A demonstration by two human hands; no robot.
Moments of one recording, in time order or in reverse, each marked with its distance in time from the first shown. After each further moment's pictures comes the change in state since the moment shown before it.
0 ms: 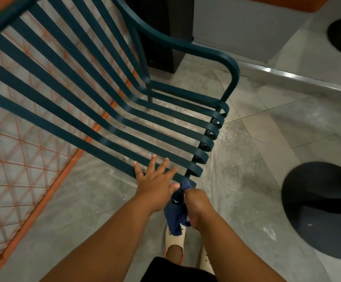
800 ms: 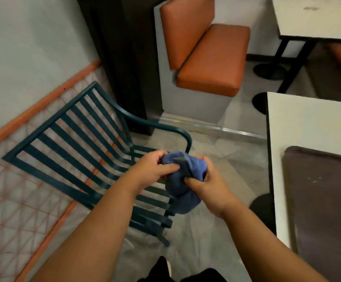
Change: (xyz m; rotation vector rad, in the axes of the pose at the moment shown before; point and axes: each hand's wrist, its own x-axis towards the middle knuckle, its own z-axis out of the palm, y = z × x) left_hand -0.127 0.055 -0.248 -1.134 0.101 0.377; right_hand -0.280 -0.144 -0.117 -0.081 -0.179 -0.963
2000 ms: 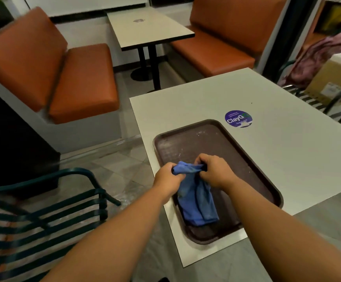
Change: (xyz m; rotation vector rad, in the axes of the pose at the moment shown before) left_hand 0.062 0.073 0.355 0.276 -0.249 0.121; right_hand -0.151 0.037 -0.298 -0.821 0.609 0.181
